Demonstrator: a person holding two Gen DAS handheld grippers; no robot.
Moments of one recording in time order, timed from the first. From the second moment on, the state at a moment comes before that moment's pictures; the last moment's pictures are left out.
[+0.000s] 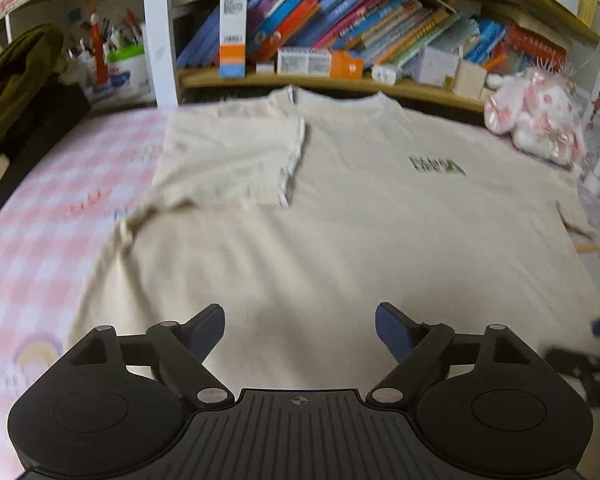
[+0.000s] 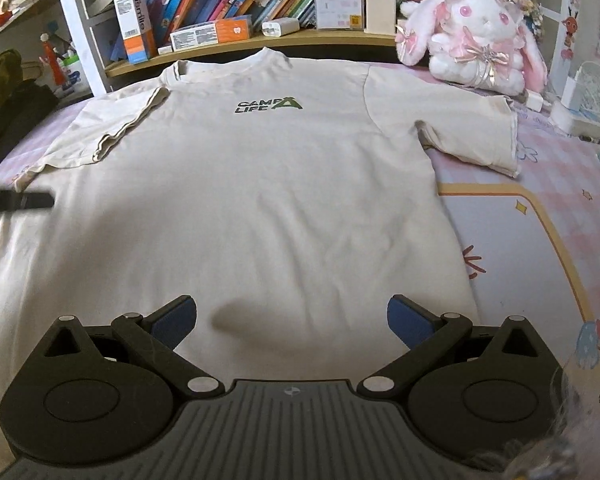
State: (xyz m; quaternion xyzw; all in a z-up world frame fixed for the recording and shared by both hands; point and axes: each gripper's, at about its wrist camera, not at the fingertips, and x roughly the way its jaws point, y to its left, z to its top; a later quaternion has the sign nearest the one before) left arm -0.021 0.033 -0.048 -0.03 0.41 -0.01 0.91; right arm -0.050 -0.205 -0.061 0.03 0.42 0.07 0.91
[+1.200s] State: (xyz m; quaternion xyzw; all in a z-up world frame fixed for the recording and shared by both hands) left arm -0.094 0.063 -0.047 -0.03 0.40 -0.06 0.91; right arm -0.147 -0.158 -0.018 0.00 0.38 -0.02 0.93
